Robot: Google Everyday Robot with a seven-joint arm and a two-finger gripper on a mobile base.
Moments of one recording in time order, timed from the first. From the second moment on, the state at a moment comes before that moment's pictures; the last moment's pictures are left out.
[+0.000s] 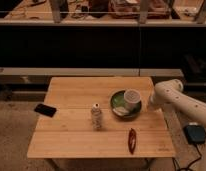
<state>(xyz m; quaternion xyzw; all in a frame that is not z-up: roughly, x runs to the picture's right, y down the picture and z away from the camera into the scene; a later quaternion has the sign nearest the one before) 0.313 0.115 0.908 -0.17 -0.15 -0.52 0.82</state>
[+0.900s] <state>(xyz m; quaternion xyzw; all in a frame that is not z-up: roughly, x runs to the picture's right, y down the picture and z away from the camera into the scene) 0.252 0.113 0.914 -0.13 -0.25 -0.52 0.80</state>
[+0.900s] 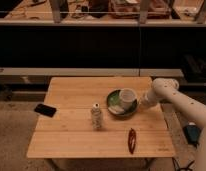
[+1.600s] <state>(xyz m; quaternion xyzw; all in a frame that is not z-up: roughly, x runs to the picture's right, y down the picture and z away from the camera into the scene) 0.197 0.096 0.931 -0.11 -0.28 -0.55 0.78</state>
